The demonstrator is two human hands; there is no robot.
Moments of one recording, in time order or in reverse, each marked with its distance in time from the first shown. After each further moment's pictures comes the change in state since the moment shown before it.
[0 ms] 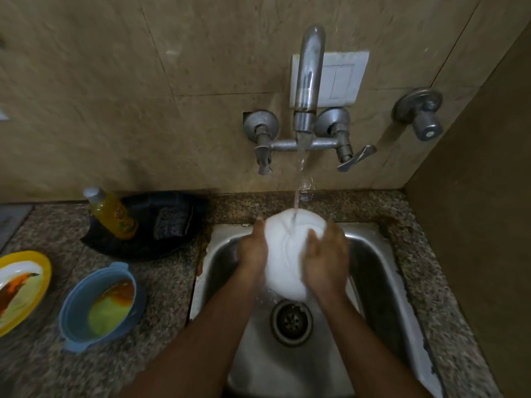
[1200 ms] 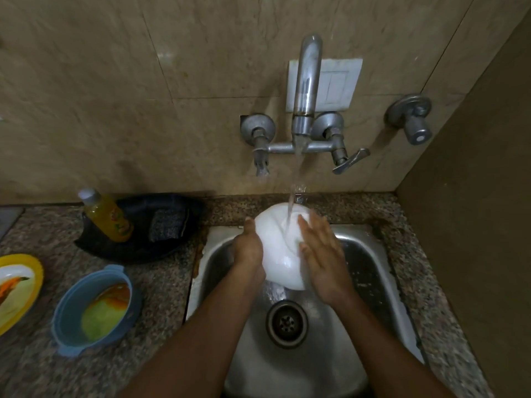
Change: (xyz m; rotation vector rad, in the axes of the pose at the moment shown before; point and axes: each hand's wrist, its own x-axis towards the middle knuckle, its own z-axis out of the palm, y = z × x) left_hand -0.012 0.012 0.000 -0.287 -0.013 -0.159; right_hand 0.007 0.025 -0.017 0.087 -0.277 -0.378
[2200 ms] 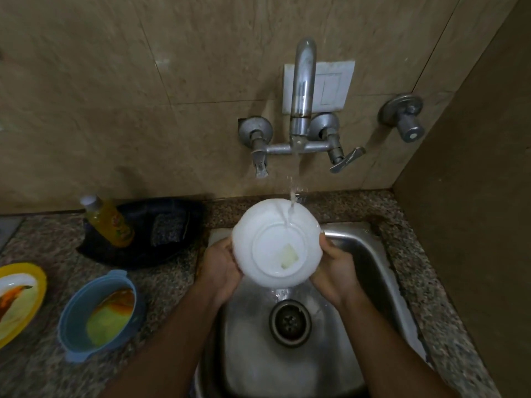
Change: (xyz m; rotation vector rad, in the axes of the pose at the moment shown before) left_hand -0.016 0.014 -0.071 -0.182 -0.418 0.125; right_hand -0.004 -0.014 -0.009 1.620 -0.057 0.710
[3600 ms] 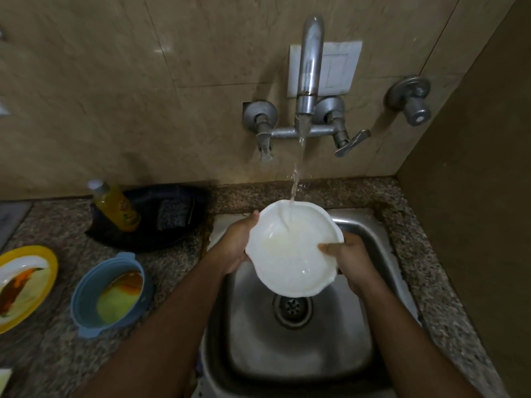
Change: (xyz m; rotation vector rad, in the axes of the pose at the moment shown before) left_hand 0.018 0.000 0.007 0.476 -0.114 -0.124; right_hand -0.028 -0.017 -0.001 -0.759 0.227 -0.144
